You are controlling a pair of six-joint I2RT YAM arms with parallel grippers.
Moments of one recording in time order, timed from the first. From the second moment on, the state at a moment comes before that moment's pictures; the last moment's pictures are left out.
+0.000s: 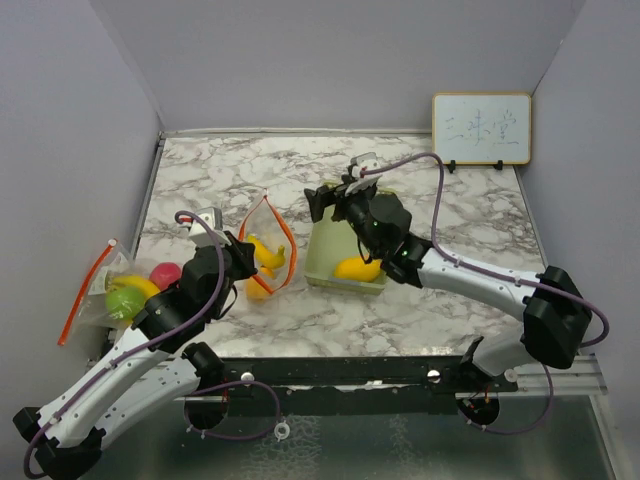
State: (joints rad) left arm -0.77 0.59 0.73 -0.52 -0.56 -0.67; right arm 0.96 1.45 0.98 0.59 0.41 0.10
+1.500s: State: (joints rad) left arm -0.77 0.60 0.73 -0.53 -0.57 -0.66; right arm 0.55 1.87 1.22 -0.13 0.17 -0.08
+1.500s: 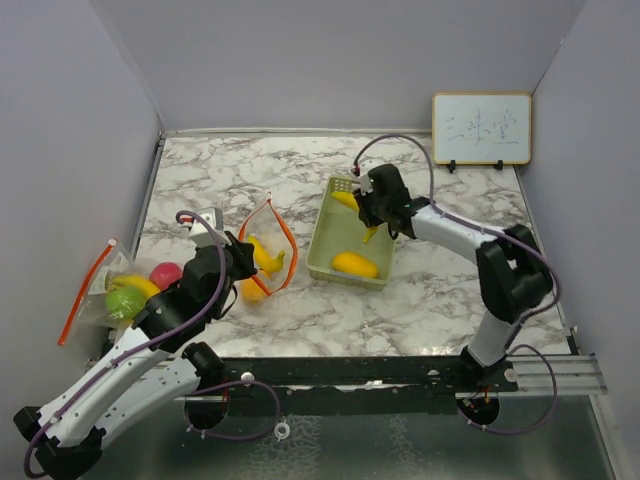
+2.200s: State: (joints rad) left arm -0.77 0.61 0.73 -0.50 -0.53 -0.67; right arm 0.83 1.52 0.91 0.82 -0.57 0.56
